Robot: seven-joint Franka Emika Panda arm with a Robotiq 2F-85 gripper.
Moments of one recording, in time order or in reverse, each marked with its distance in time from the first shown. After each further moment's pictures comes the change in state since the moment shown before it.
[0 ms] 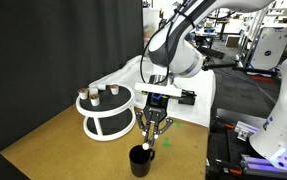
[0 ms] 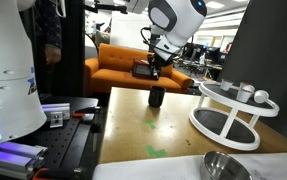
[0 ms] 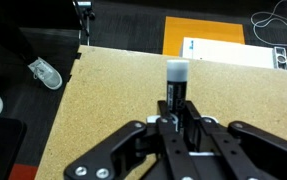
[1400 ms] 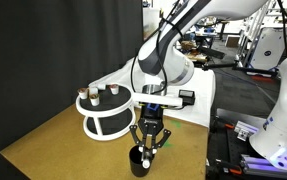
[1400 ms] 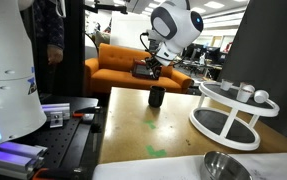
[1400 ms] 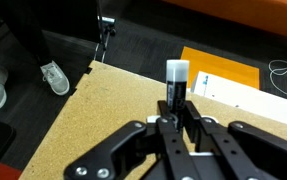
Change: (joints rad) arm 0.032 0.108 0.016 0.088 0.034 -0.096 -0.183
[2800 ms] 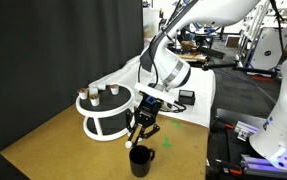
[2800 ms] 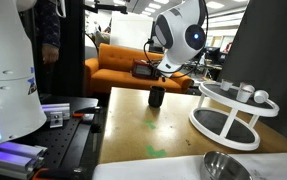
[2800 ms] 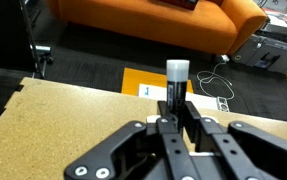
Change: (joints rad) arm -0.057 0.054 -0.046 -0.011 0.398 -0.016 -0.287
